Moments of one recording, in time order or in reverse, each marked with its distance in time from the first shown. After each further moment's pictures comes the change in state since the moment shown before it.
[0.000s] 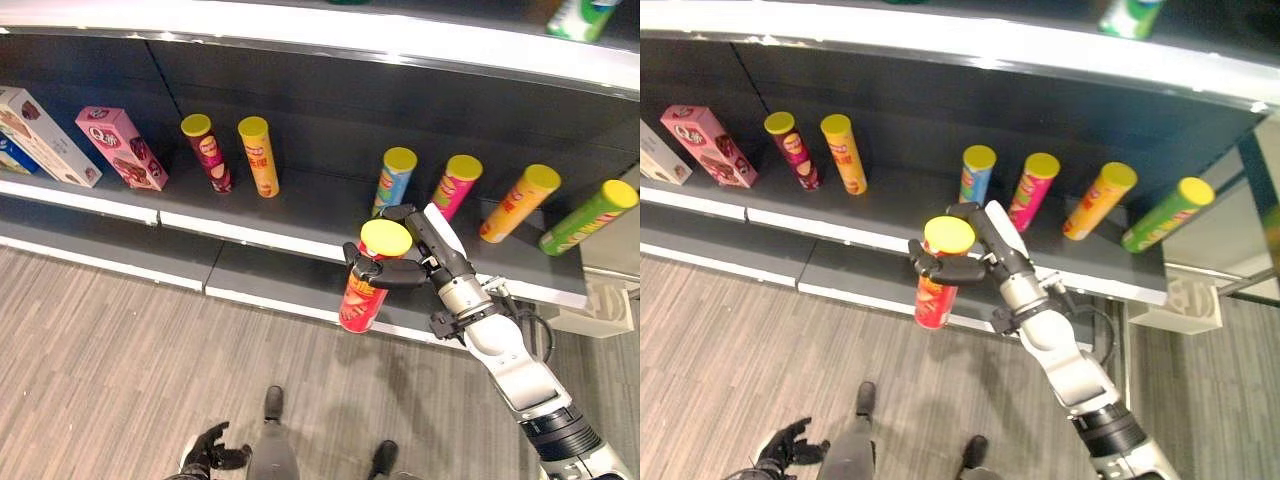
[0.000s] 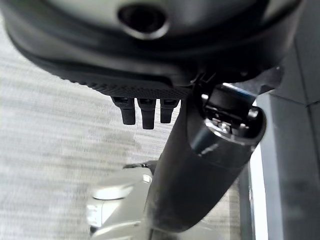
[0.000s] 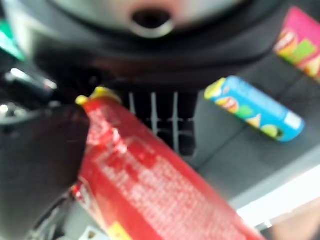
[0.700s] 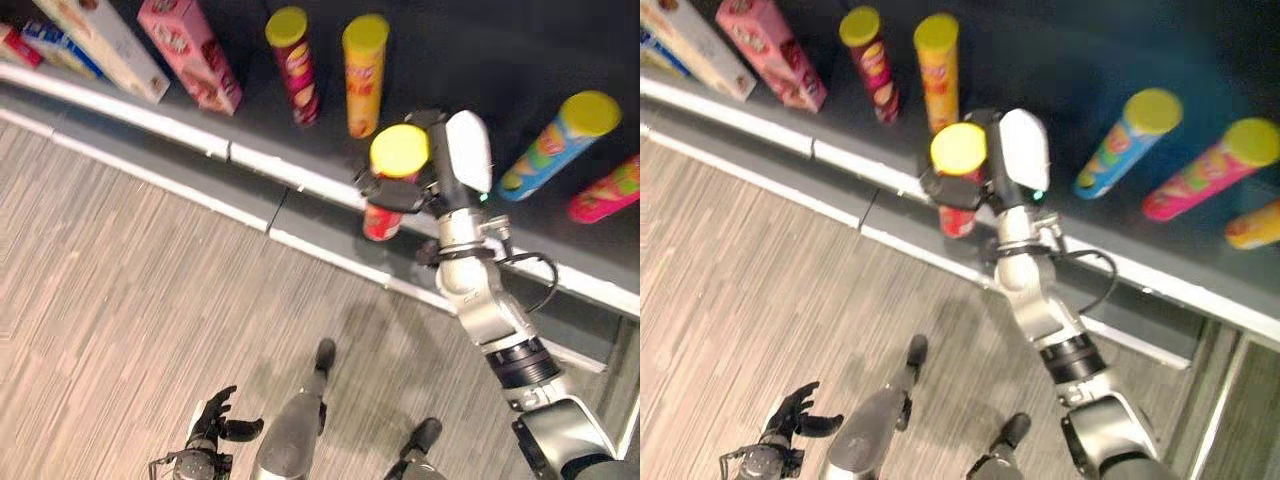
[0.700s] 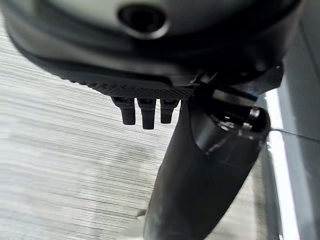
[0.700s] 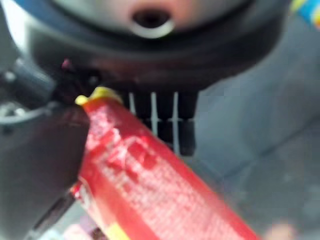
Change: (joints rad) left arm -0.045 0.028 -0.108 -0.131 -0.042 -0.050 0.103; right arm -0.398 0.069 -0.030 0.295 -0.385 0.097 -0.397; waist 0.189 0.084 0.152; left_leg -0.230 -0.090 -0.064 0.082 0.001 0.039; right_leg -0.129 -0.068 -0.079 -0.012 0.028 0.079
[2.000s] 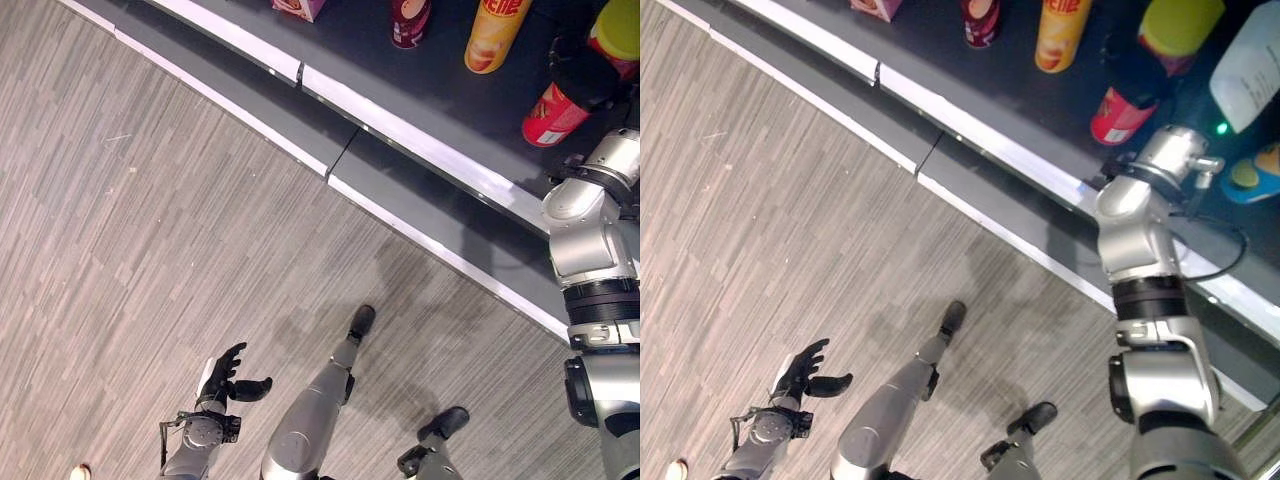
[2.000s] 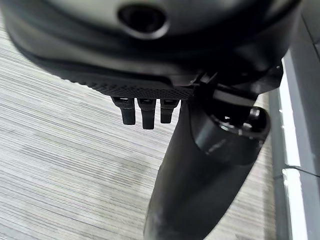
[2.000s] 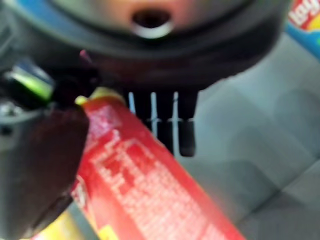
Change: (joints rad) left arm -0.093 0.029 -0.063 -0.072 -0.001 -0.040 0.024; right arm -0.254 -0.236 -0.154 0.316 0.078 0.108 -0.357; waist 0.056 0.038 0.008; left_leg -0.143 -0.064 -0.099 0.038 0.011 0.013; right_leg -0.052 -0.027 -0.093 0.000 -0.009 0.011
